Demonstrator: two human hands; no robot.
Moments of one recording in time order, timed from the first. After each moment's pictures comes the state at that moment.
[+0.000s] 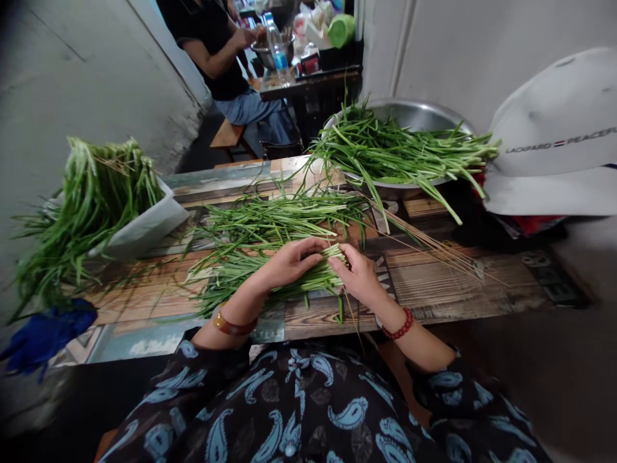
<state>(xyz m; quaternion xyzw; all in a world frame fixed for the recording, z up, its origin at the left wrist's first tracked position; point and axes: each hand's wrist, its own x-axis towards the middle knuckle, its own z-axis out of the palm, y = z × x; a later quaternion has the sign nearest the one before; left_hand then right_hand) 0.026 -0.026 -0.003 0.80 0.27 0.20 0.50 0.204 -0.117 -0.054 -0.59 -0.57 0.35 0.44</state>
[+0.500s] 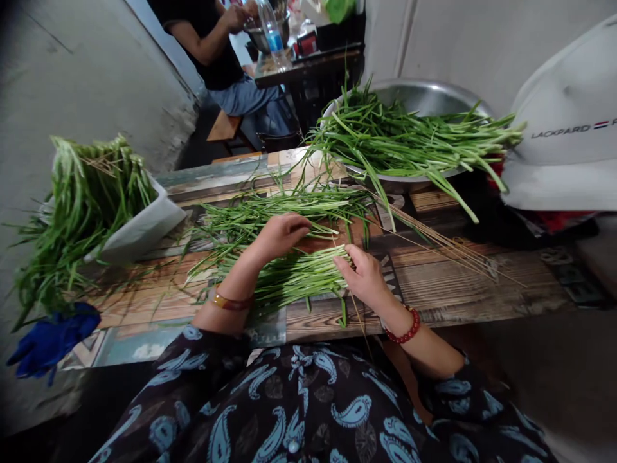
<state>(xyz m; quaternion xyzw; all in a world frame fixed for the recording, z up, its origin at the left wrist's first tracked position) 0.024 0.032 -0.007 0.88 0.35 0.16 0.27 0.206 -0.113 -0.058 -0.63 -0.59 0.29 0.42</state>
